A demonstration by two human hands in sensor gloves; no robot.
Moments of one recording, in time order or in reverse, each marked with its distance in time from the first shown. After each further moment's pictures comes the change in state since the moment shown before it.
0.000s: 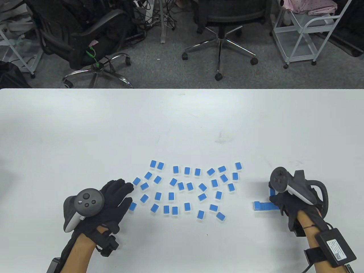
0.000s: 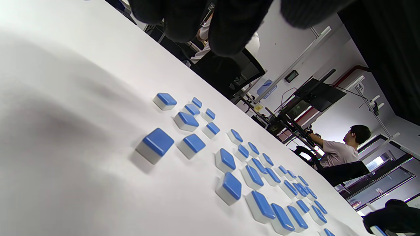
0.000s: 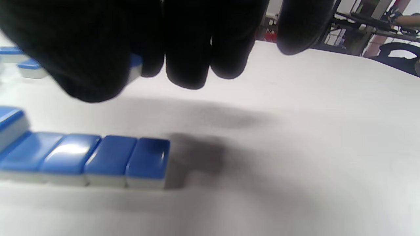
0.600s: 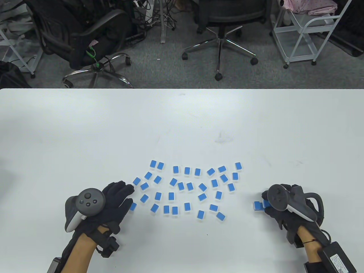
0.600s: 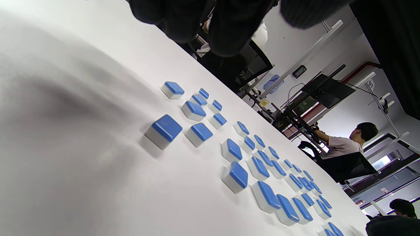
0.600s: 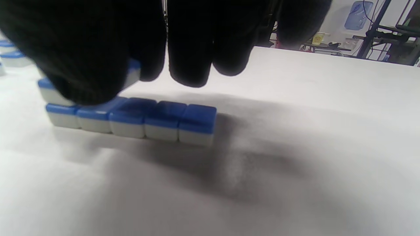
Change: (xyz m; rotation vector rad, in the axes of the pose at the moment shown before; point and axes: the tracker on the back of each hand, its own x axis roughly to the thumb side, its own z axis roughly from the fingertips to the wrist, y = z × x) left_hand -0.003 -0.005 -0.001 -0.029 0.028 0.017; right_hand 0.016 0.021 0.014 -0.061 -0.152 0.015
